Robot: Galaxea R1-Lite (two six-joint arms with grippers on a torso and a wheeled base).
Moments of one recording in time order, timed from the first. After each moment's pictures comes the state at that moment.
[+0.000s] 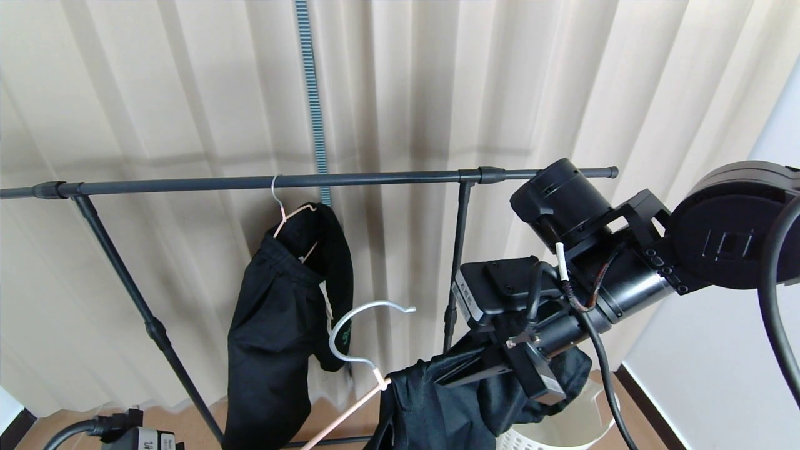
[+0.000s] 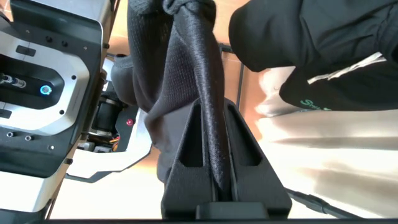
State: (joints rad) left arm -0.82 1.19 -0.03 -0.84 -0.17 0.11; right arm 0.69 1.83 -1.40 0.59 0.62 -0.93
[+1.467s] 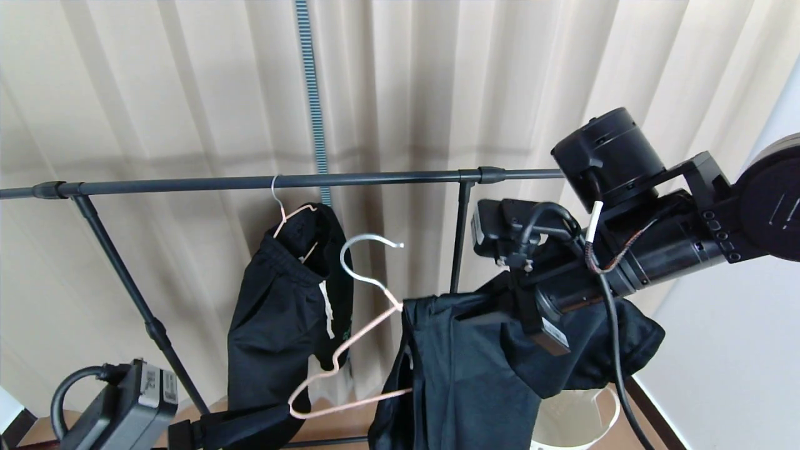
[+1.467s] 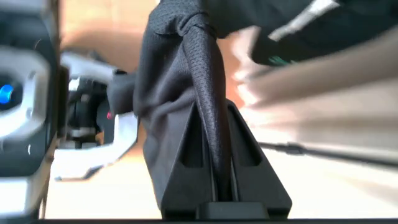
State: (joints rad) left arm -0.79 1.21 -0.10 -0.84 -0.17 -0.18; right arm 0.64 1.76 -1.43 0.50 0.40 -0.68
